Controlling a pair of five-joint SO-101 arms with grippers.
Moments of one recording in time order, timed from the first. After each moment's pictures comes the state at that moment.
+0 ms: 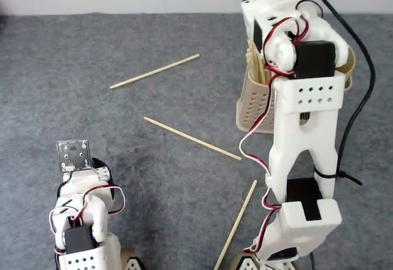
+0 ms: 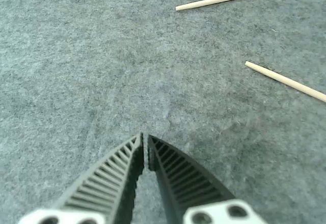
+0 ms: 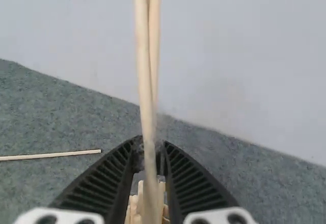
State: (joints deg) left arm -15.9 -103.2 97.0 58.9 5.1; right arm -7.8 9.1 -49.8 71.7 12.1
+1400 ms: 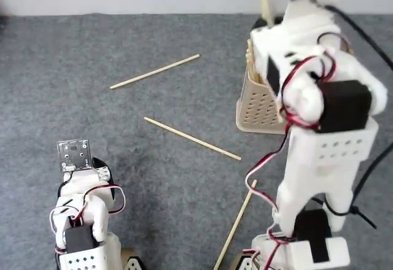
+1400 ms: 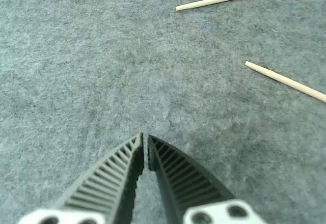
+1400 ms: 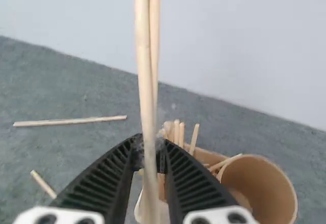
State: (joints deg) left arm -15.9 -103.2 97.0 58.9 5.1; right arm -10.4 -6.9 -49.3 93.2 9.1
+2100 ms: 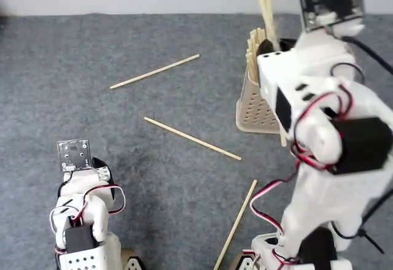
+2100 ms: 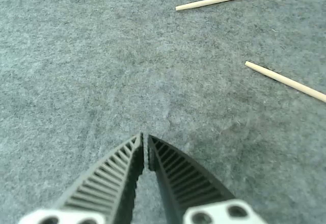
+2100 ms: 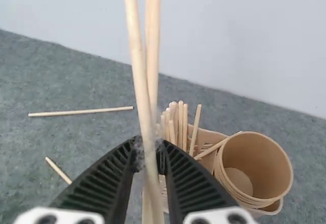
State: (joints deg) left arm -15.9 -103.2 97.0 58.9 5.1; right arm -10.6 -13.4 -44.9 96.9 7.4
